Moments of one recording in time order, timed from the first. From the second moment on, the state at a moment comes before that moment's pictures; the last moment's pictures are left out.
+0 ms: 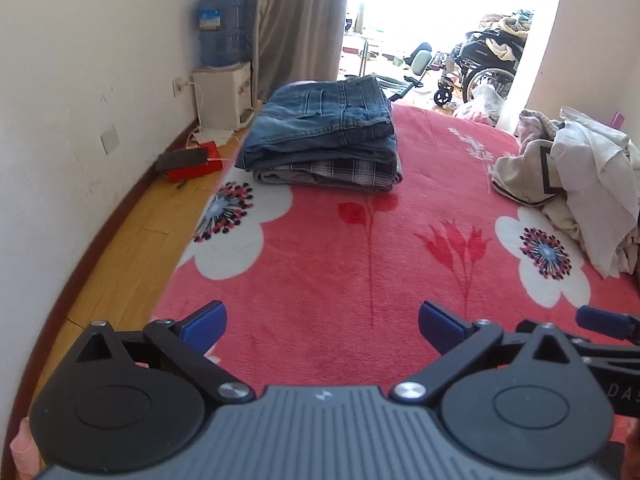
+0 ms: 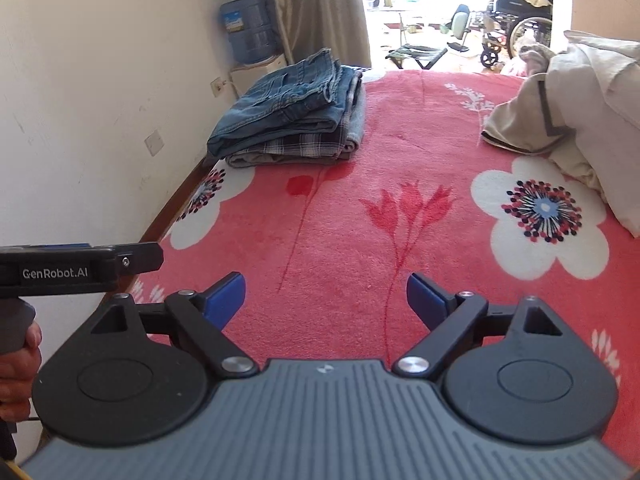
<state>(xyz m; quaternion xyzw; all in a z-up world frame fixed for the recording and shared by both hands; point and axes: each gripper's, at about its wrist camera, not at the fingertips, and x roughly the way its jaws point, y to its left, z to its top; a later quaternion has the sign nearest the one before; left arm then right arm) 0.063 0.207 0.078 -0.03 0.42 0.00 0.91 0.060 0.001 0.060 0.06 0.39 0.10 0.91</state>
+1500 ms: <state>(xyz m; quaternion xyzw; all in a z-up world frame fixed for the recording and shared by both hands) 0.057 0.204 0.074 -0.01 0.42 0.08 0.91 0.049 0.025 0.061 0.01 0.39 0.06 0.92</state>
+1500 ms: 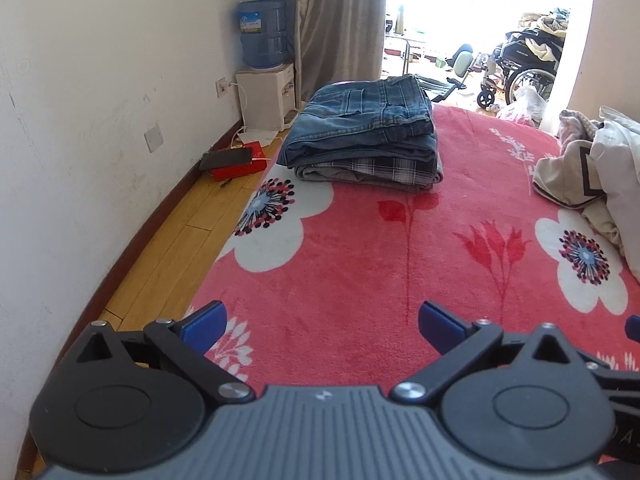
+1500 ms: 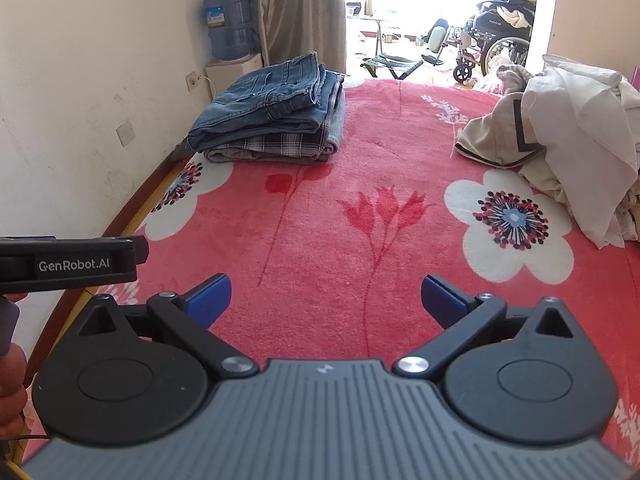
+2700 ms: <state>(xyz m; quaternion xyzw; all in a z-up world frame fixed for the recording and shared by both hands) 0.056 0.207 0.072 0.02 0.41 0.10 0.91 0.050 0.036 0.057 0.00 0.39 0.06 0.92</state>
